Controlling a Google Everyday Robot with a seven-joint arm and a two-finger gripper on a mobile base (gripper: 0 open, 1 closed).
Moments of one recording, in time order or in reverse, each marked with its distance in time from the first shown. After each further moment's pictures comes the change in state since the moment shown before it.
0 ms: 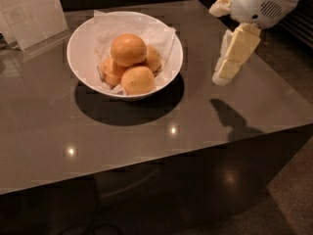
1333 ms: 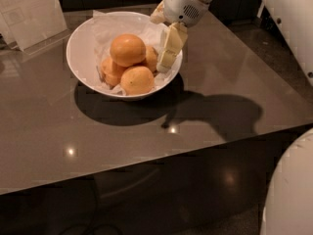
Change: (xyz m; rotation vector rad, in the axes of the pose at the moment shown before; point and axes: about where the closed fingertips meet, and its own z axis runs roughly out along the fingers) arm -0.089 -0.055 0.111 -0.192 -0.141 -0.121
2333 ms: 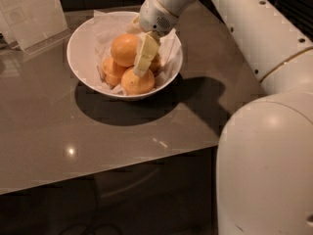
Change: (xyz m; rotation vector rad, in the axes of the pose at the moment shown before) arm -0.027 -0.028 0.066 -0.109 -0.111 -0.019
